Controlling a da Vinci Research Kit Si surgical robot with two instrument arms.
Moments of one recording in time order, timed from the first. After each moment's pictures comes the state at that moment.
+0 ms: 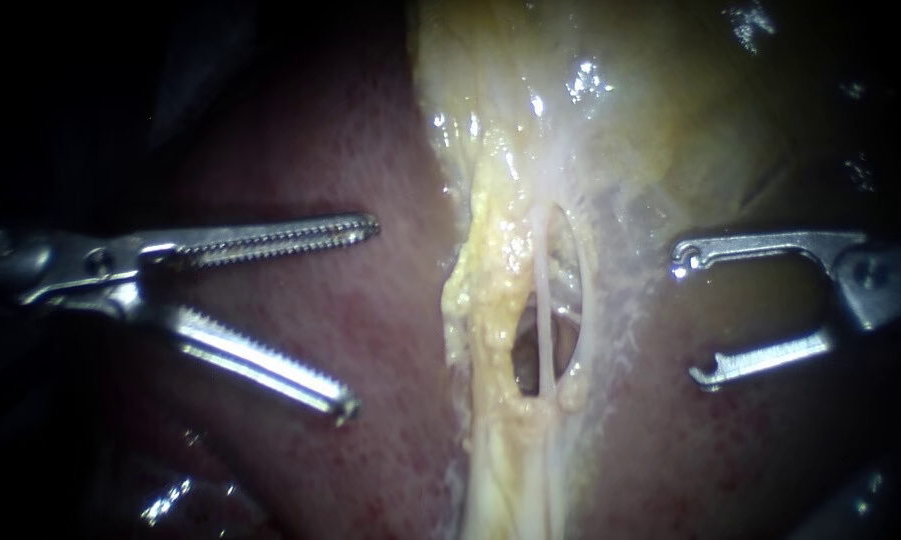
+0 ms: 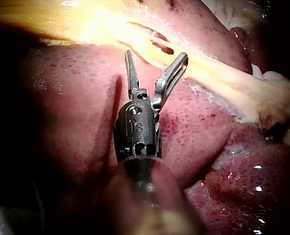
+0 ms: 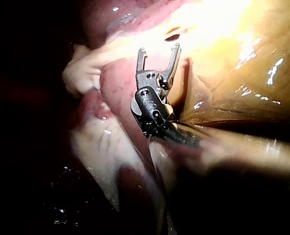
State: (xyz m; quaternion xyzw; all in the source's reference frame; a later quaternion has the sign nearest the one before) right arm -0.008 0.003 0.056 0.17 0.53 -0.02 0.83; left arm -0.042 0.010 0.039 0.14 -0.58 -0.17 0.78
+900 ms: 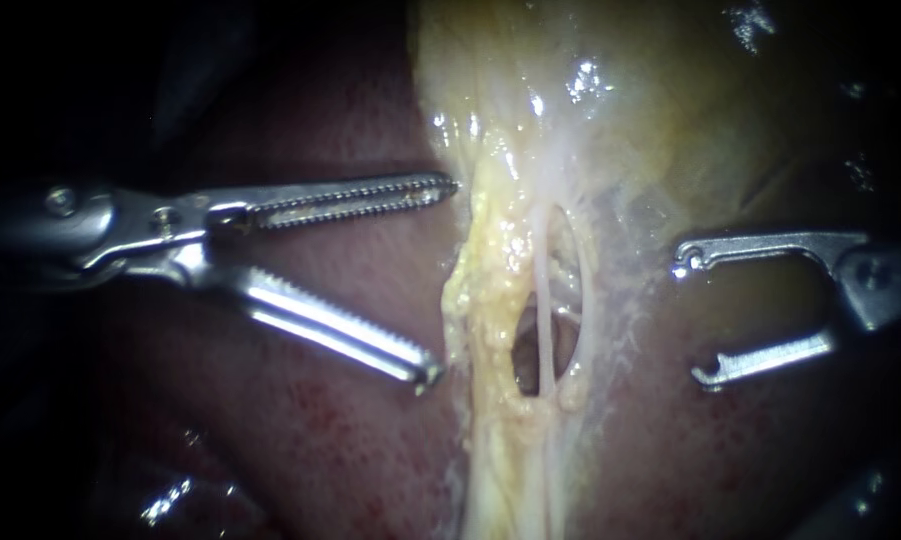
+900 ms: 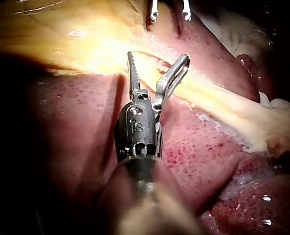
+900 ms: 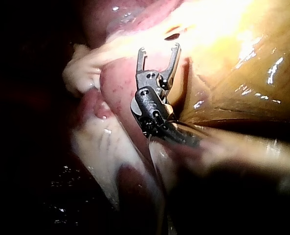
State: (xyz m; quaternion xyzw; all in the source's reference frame) right arm -0.008 0.003 0.056 0.17 0.53 -0.02 0.83; left arm -0.048 0.012 0.039 0.13 -0.58 -0.18 0.78
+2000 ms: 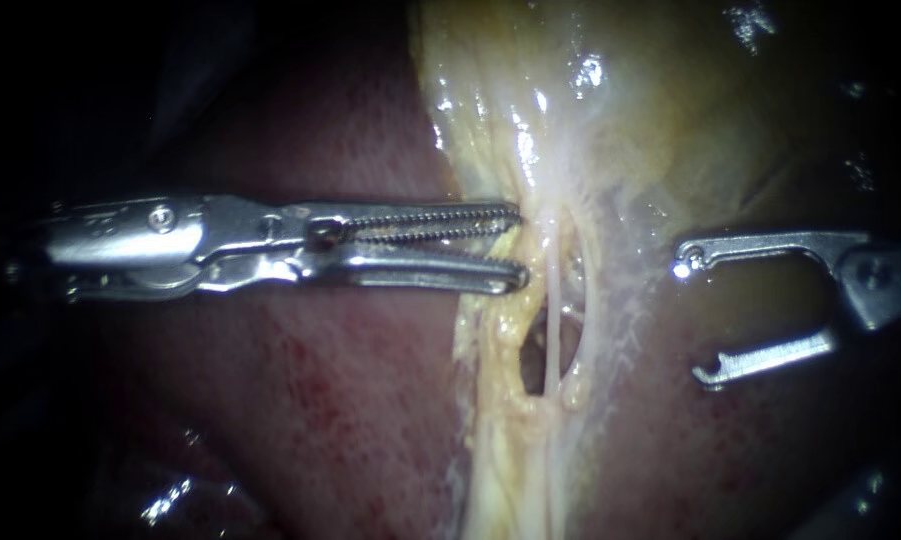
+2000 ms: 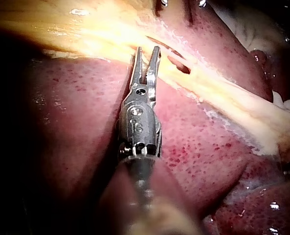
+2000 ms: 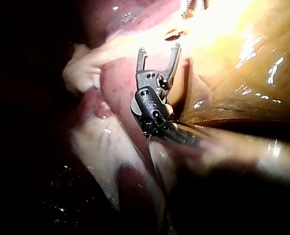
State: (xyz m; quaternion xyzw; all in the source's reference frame) right arm -0.008 0.003 0.056 0.17 0.53 -0.02 0.83; left arm -0.050 0.011 0.046 0.11 -0.55 -0.23 0.79
